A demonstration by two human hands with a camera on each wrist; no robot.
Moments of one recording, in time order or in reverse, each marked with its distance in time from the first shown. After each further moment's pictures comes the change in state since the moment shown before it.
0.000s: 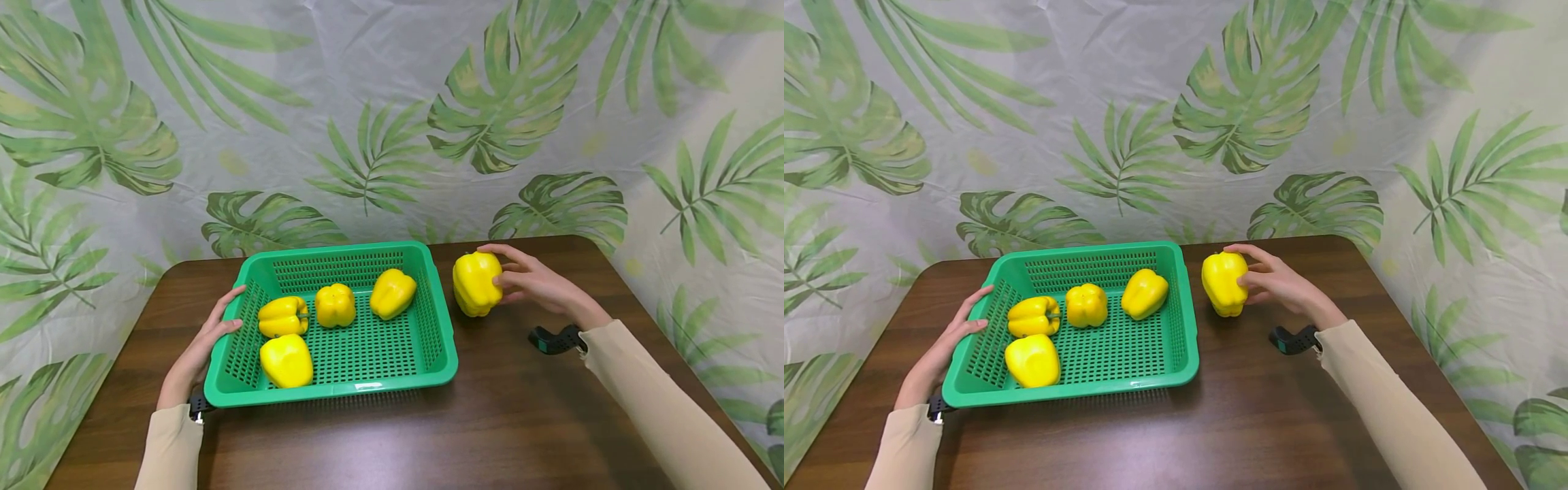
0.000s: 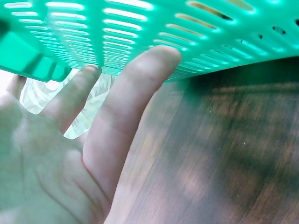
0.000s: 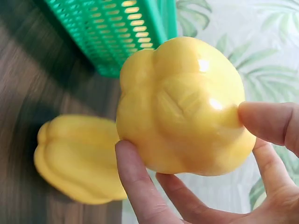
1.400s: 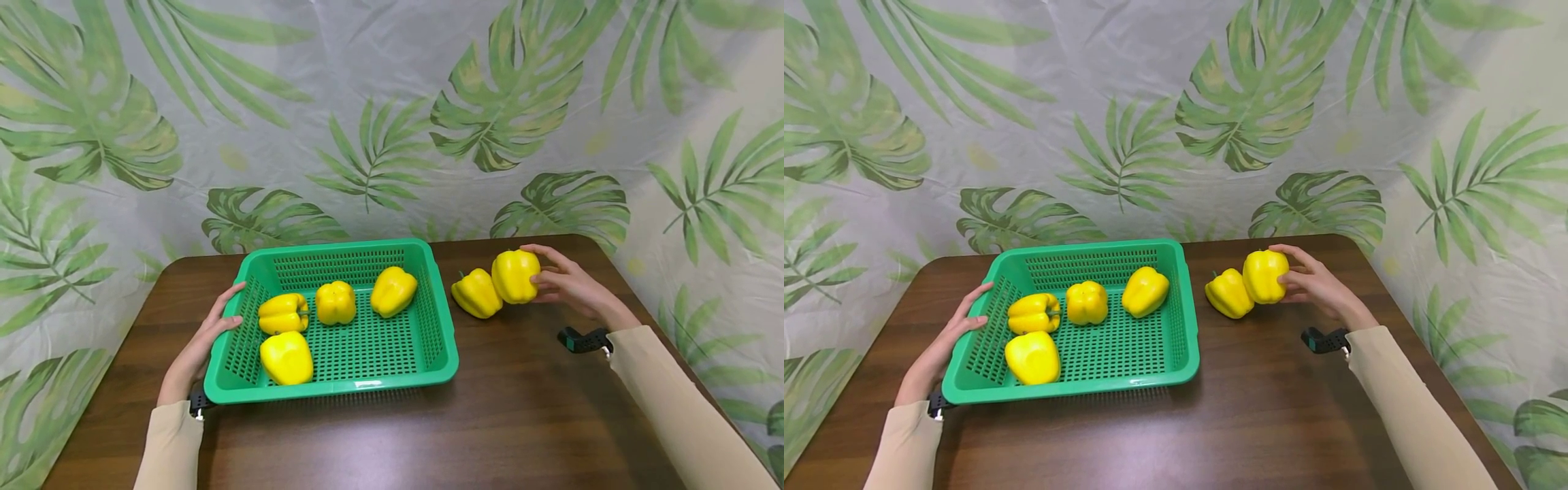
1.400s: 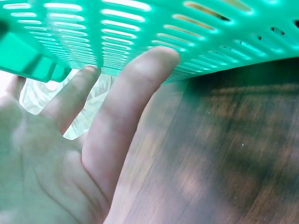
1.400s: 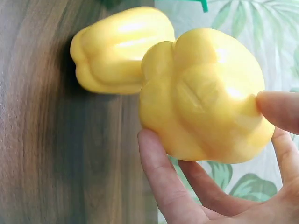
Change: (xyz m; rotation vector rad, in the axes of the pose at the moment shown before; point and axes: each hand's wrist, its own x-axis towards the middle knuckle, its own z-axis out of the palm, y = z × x) left_hand 0.000 0.001 0.000 0.019 0.018 -0.027; right_hand -0.019 0.046 -0.049 0.032 0.125 -0.010
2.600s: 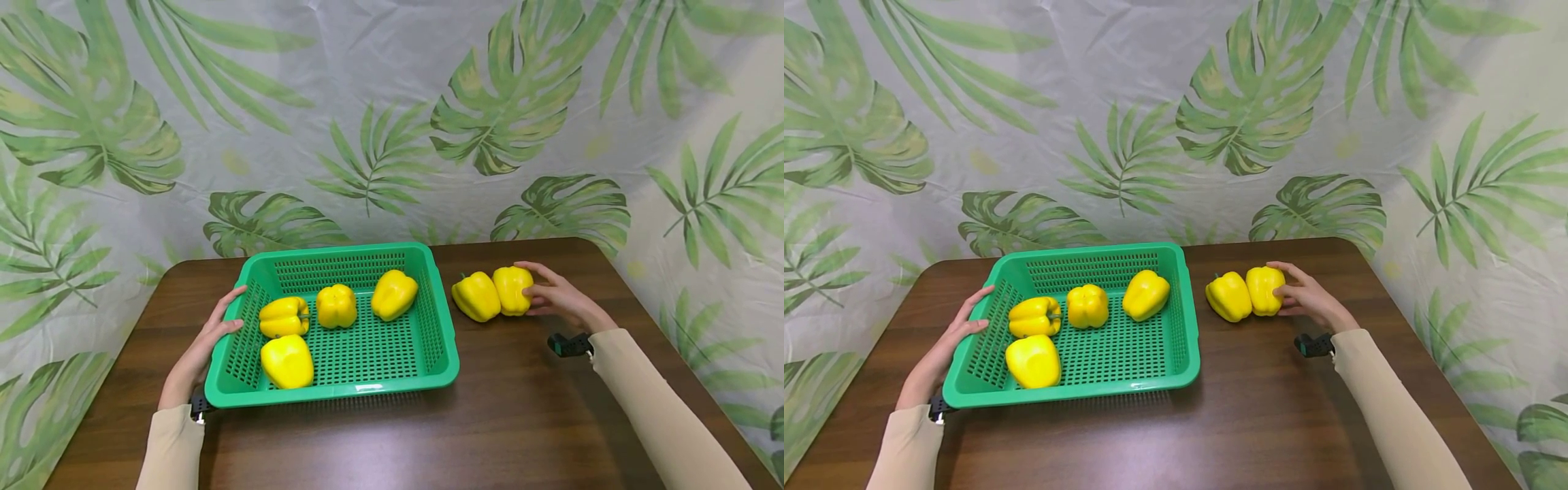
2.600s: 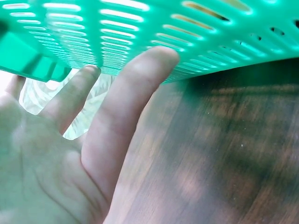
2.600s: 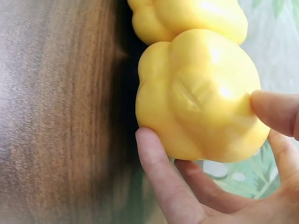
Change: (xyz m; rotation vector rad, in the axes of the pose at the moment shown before) left_hand 0.000 -0.002 0.000 -0.014 -0.003 0.021; right_hand 0.015 0.037 -0.001 -0.027 0.005 0.100
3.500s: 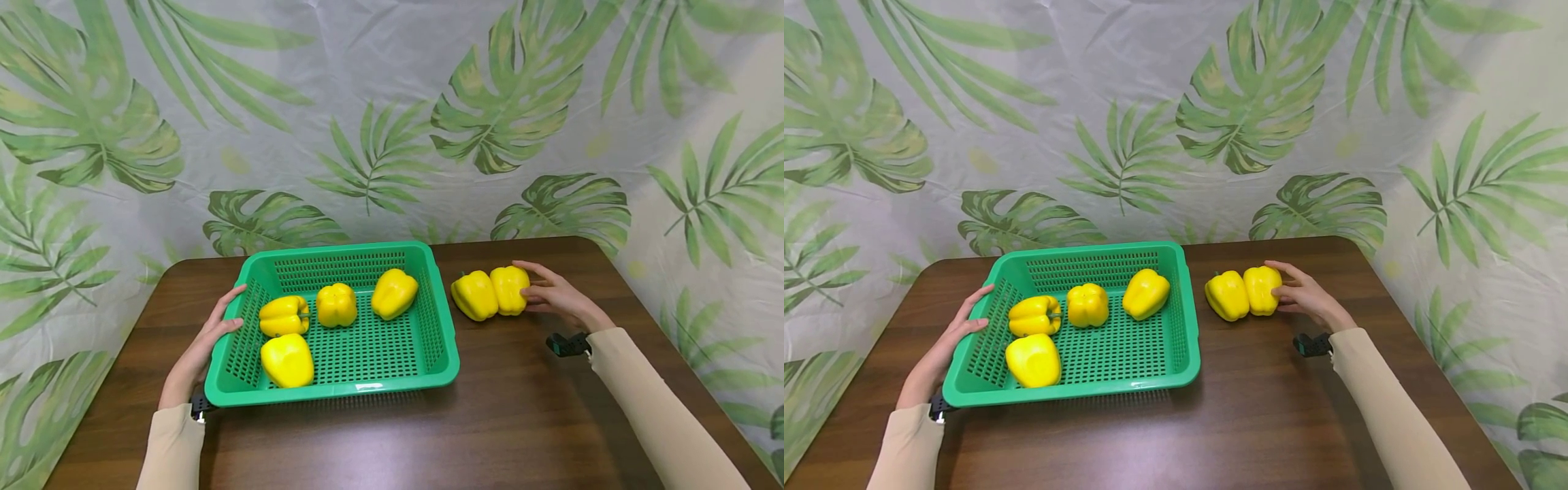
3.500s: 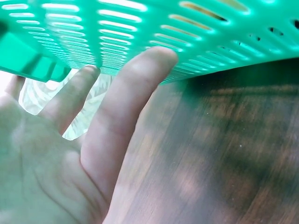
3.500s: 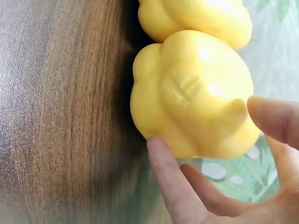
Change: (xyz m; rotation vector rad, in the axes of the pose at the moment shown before) left_hand 0.000 -0.001 -0.002 -0.008 0.000 -0.007; right_hand -0.002 -0.004 0.004 -0.045 0.001 0.010
